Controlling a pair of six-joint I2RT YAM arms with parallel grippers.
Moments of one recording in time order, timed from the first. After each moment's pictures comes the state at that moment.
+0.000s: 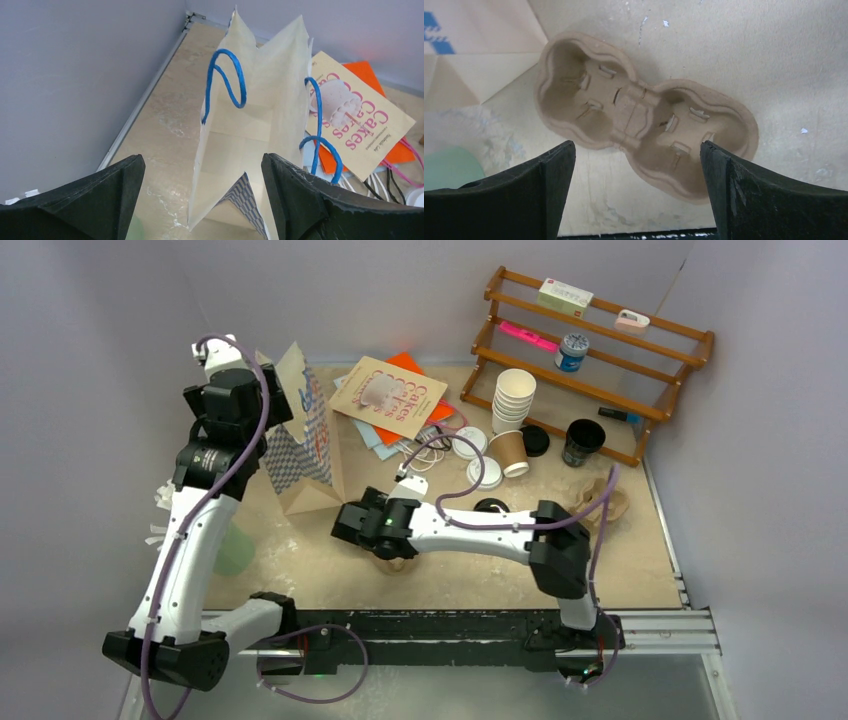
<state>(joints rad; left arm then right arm) -0.21 1.11 1.39 -0.69 -0.55 -0.25 1.29 1.90 1.57 -0.91 0.66 1.56</state>
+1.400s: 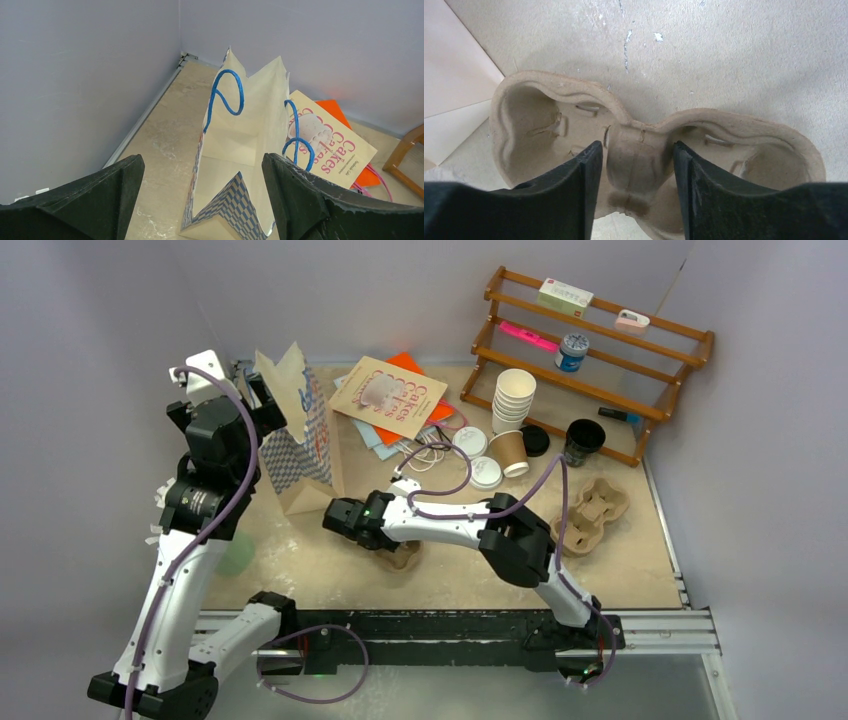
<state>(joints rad) -0.26 0.92 1.28 -0.54 -0.63 -0.23 1.22 2.19 1.76 -0.99 0.63 1.71</state>
